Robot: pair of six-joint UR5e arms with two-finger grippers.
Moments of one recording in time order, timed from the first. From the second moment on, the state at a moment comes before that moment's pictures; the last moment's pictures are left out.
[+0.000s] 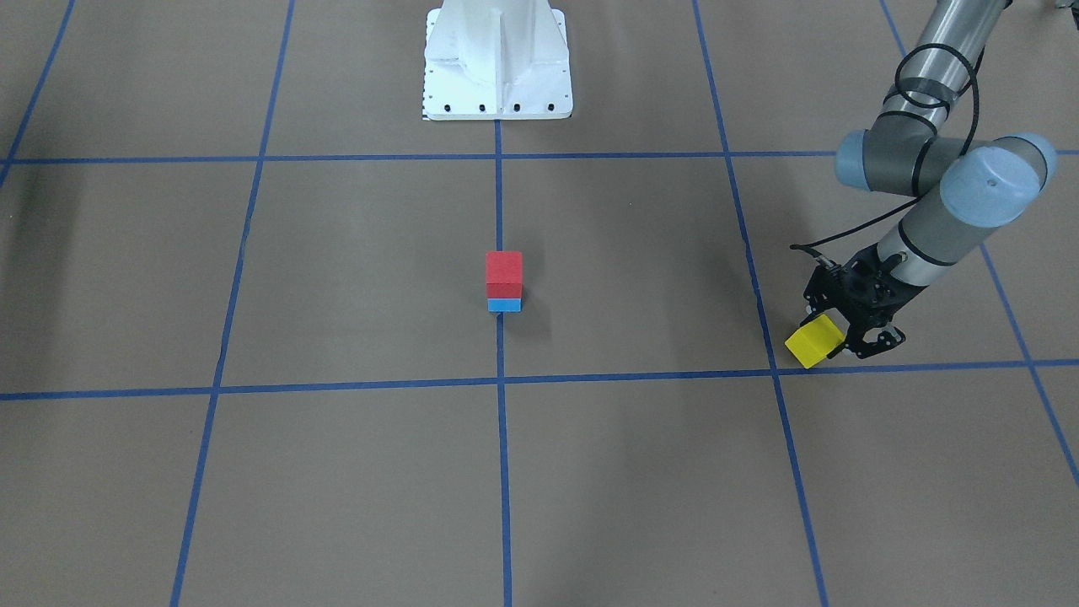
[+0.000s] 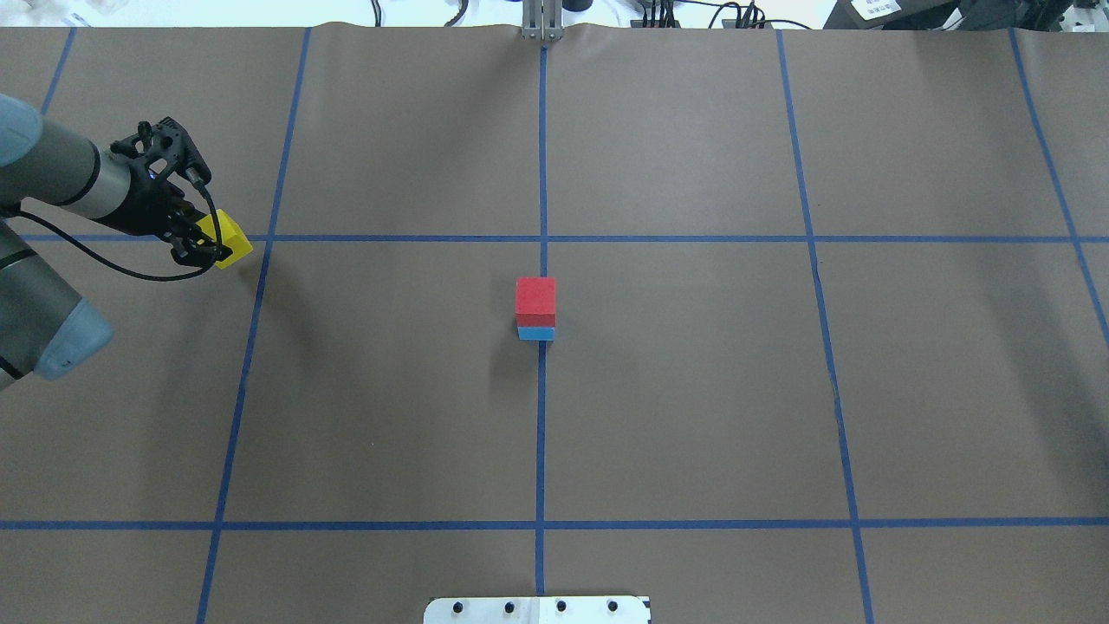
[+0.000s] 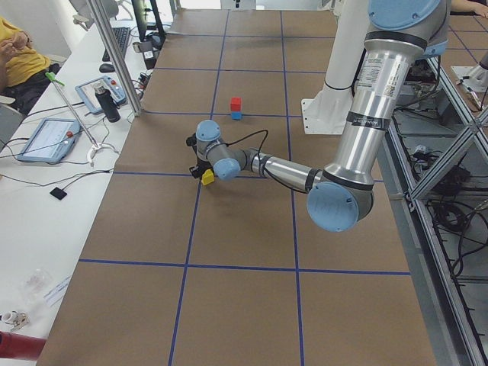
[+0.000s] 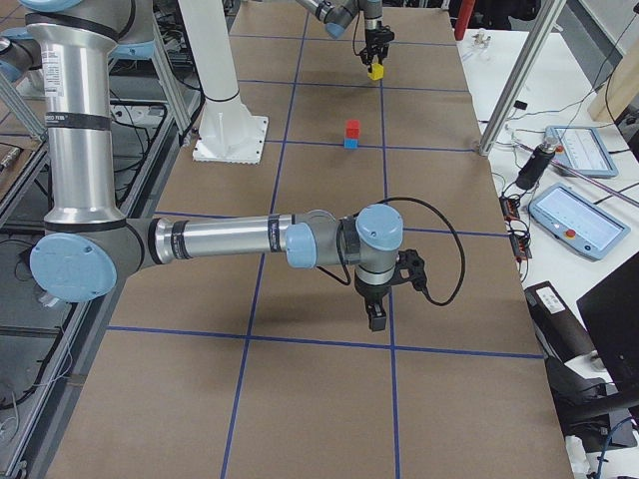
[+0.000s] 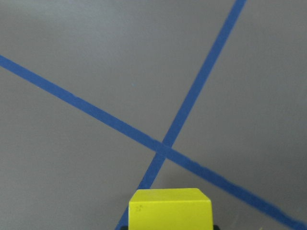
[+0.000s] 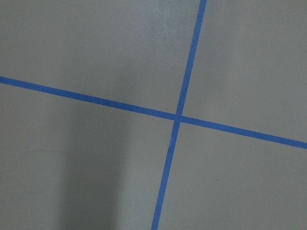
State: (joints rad) left arm -0.94 -1.83 -1.56 -2.14 -2.14 -0.08; right arm 1.52 -1.58 1.68 -1.56 2.30 -0.09
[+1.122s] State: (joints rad) left arm -0.68 -2.24 -1.78 -1.53 -1.97 -0.99; right arm 1.52 -1.58 1.68 -1.56 2.30 -0.09
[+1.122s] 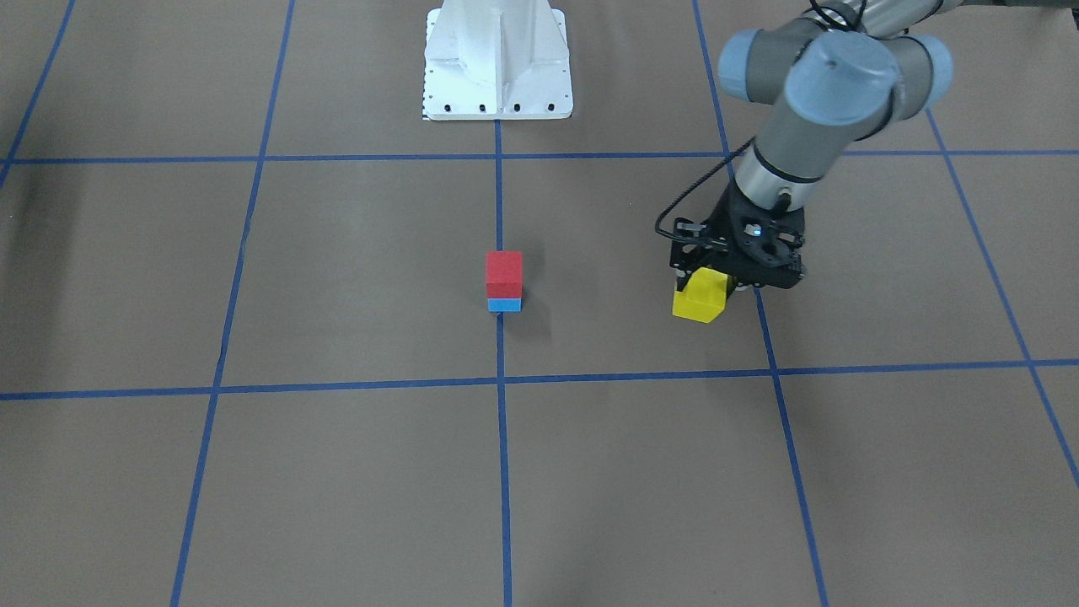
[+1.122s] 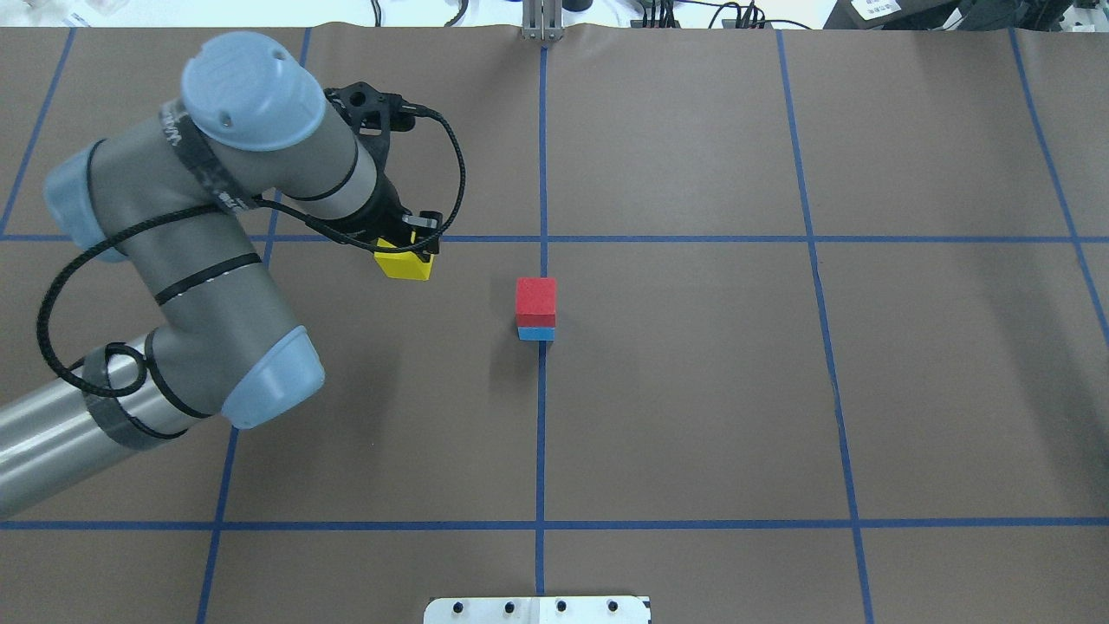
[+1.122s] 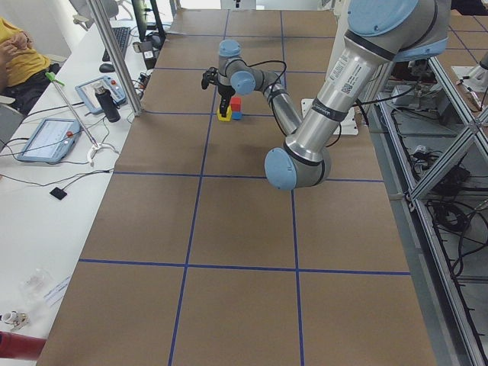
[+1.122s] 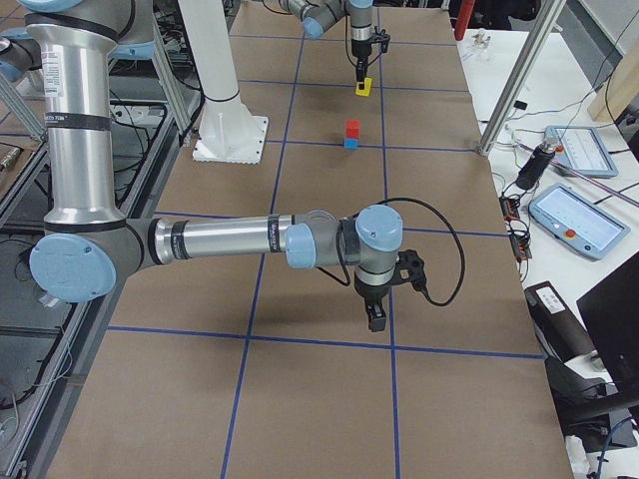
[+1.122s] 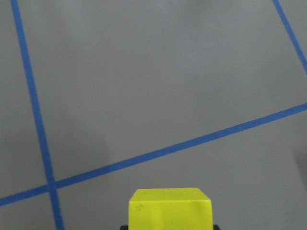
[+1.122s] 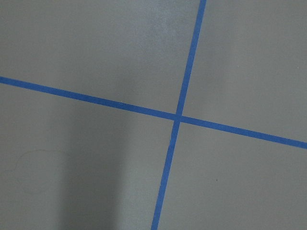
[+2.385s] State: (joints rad) left arm -0.54 -2.51 -1.54 -1.47 -1.85 -1.19; right arm 1.52 -1.59 1.68 -1.56 2.30 -0.10
